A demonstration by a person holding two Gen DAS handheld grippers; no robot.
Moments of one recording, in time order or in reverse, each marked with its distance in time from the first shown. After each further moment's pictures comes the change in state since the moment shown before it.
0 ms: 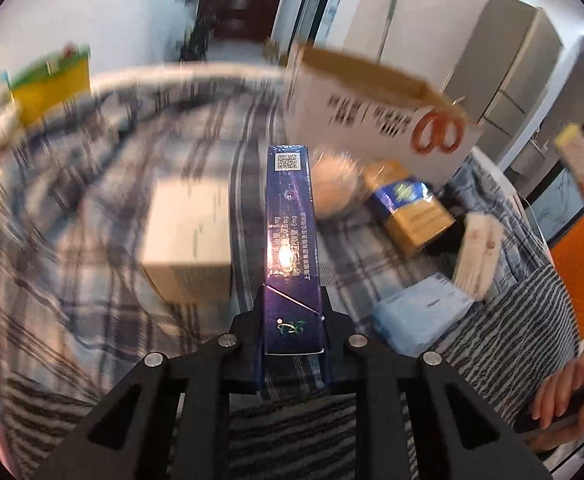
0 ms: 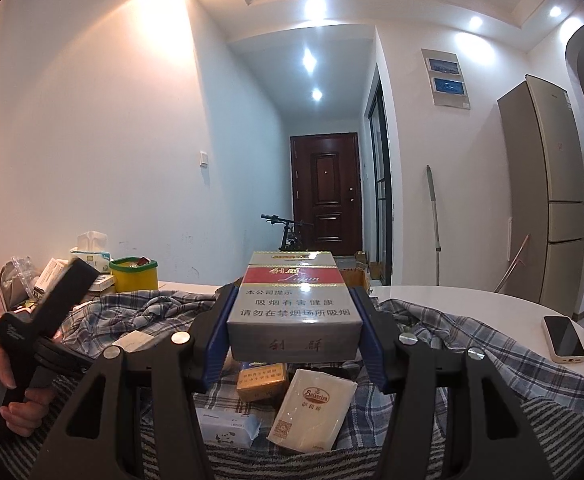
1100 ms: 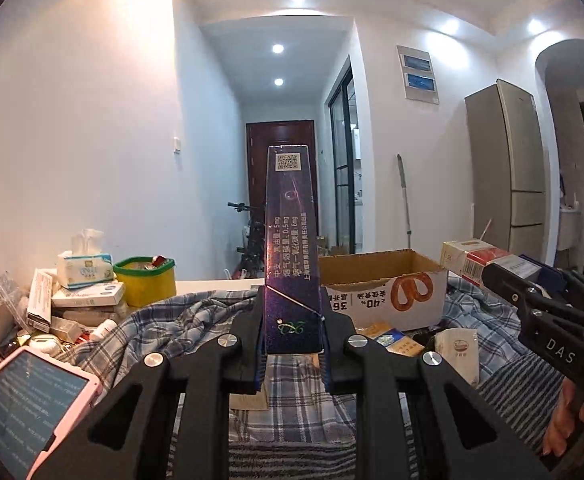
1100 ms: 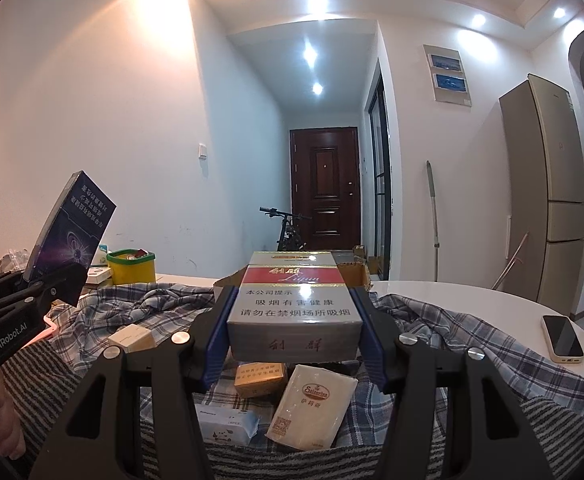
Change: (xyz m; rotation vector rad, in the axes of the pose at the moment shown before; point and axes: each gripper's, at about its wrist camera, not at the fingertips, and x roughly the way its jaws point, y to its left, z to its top) left arm -0.115 -0.063 -0.055 0.131 -0.750 0.277; right arm 0.009 0.001 0.000 -0.009 0.026 0.000
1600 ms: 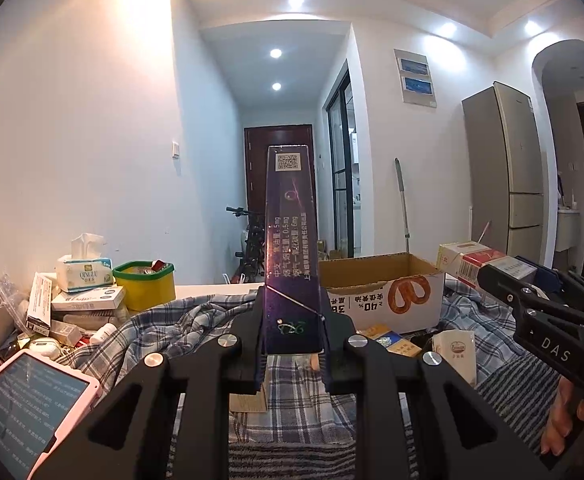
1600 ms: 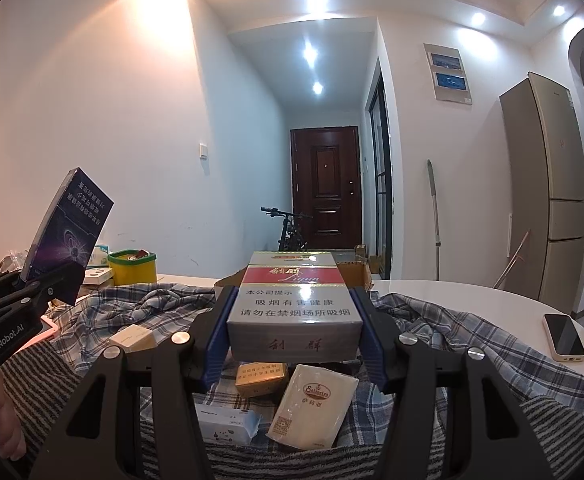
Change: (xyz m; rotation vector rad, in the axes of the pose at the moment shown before) left arm -0.004 -0.004 -0.001 0.007 -0.015 -0.011; right arm 0.003 -0.005 0.002 0.002 -0.004 0.000
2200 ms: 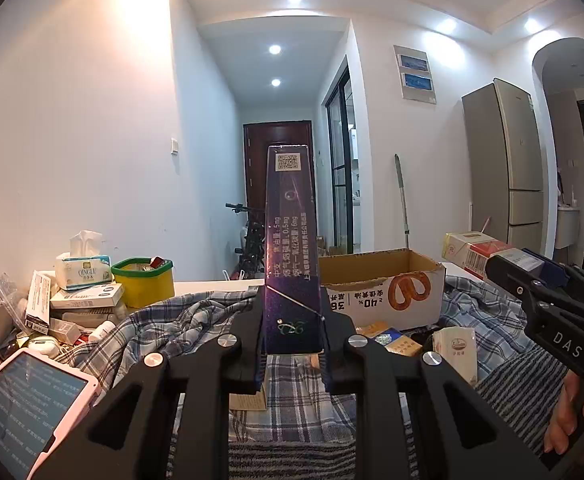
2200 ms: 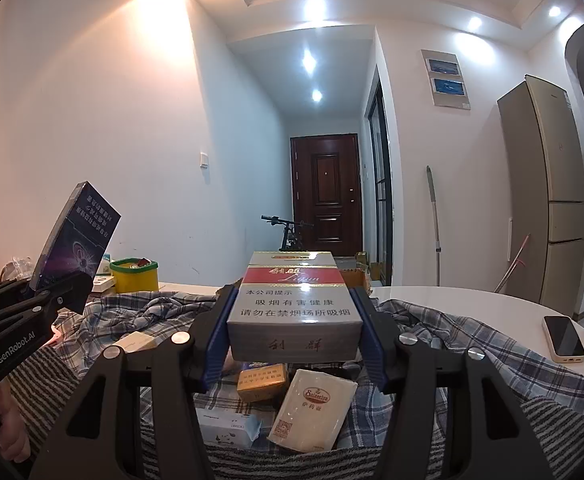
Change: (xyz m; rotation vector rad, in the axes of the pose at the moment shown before) left arm 0.004 0.002 -0.002 -0.001 0.011 -0.004; right arm -0.005 -0.003 -0.006 0.005 -0.029 0.005
